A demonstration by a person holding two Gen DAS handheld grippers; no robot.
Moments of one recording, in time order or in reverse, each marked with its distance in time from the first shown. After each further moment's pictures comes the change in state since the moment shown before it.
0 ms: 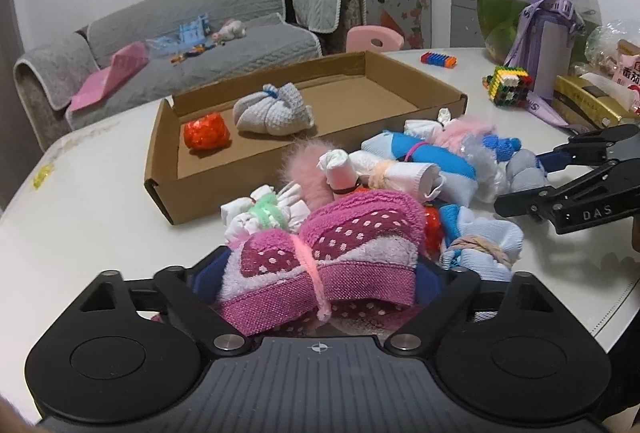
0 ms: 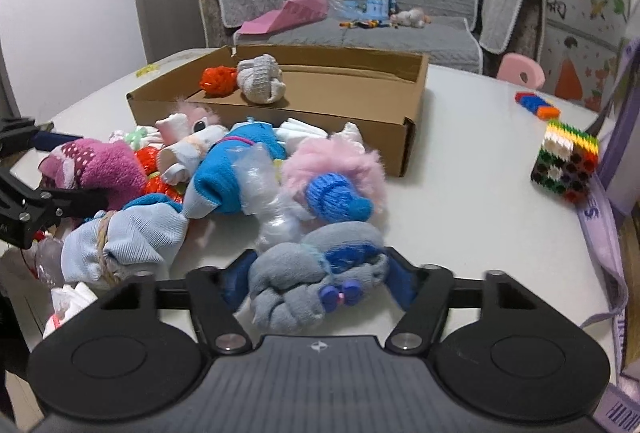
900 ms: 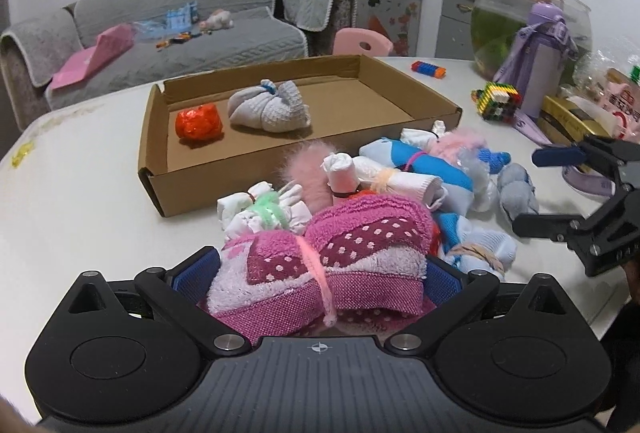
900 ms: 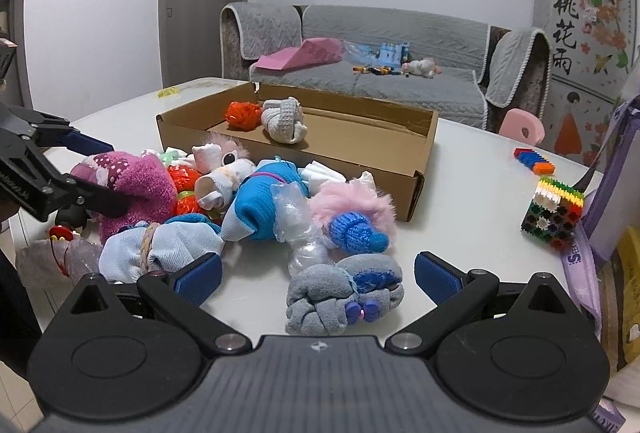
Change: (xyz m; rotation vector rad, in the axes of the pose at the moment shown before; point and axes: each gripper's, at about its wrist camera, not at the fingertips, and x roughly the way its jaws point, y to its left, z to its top) left arm 0.004 0.023 0.002 -0.071 0.006 -0.102; right arm -0.018 0.020 -0.004 -0.118 -0.125 -0.019
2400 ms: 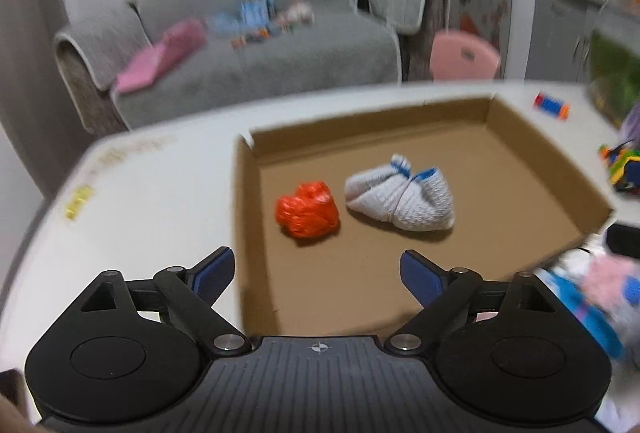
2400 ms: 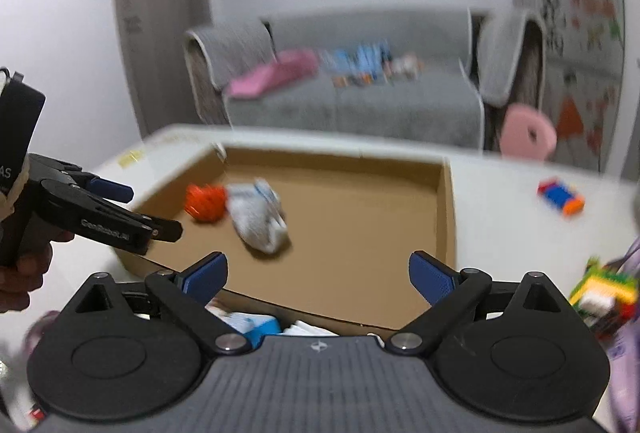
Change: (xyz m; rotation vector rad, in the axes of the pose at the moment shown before) left arm 0.048 0.062 0.101 -0.023 0.019 0.246; right arm 0.037 -0.020 0.089 0.135 -0.087 0.004
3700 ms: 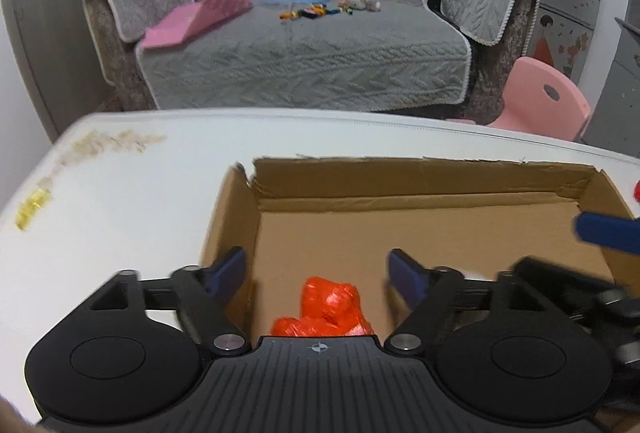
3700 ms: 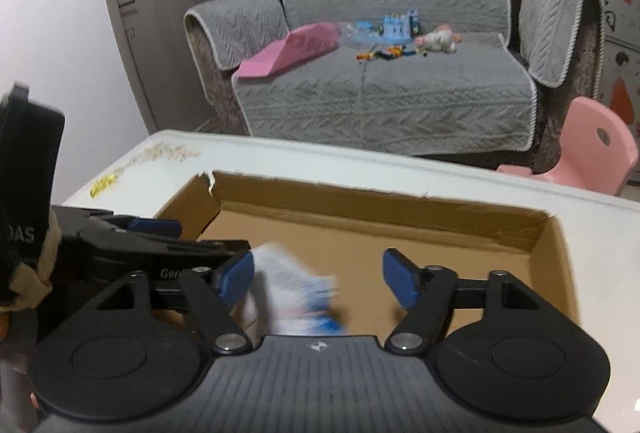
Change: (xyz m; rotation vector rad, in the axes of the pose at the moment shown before) left arm 0.142 0.014 0.072 -0.196 0.093 0.093; right arm 0.141 0.000 0.058 0.063 0.158 0.053
